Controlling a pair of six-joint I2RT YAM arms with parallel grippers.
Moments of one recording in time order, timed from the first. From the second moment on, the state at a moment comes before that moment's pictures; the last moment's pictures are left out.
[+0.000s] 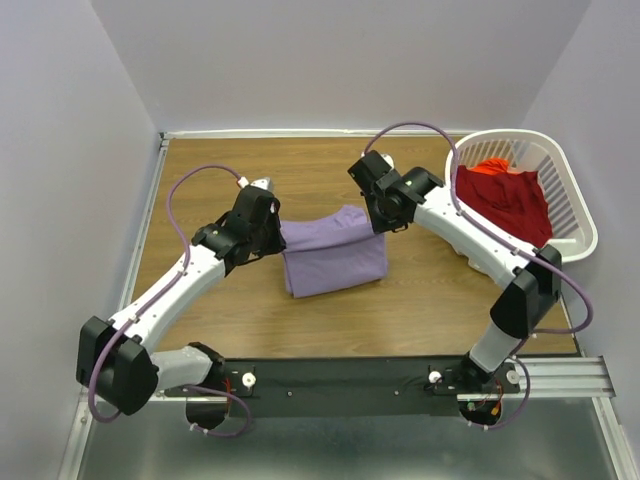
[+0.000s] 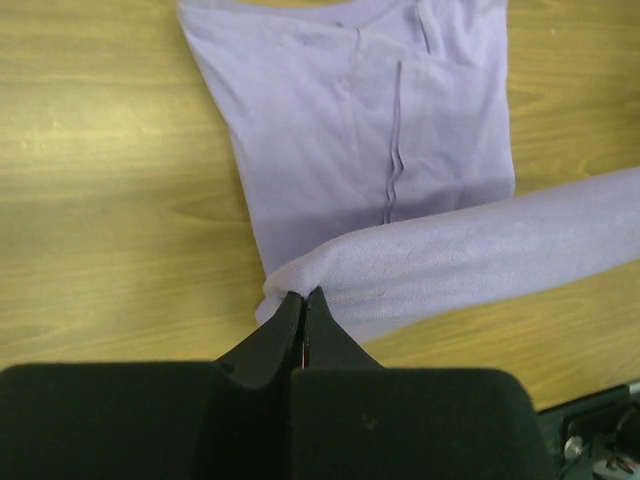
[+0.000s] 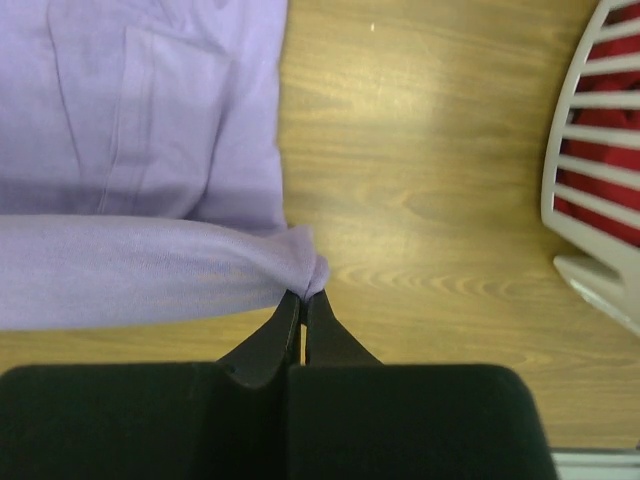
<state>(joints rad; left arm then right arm) -0.53 1.19 0.97 -0.58 -0.06 -0.60 0.73 1.66 1.61 -1.09 0.39 0.40</state>
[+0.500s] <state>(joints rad) -0.36 1.49 1.07 -0.41 0.01 -0.48 0.59 1.97 1.88 -0.98 0.31 0.24</state>
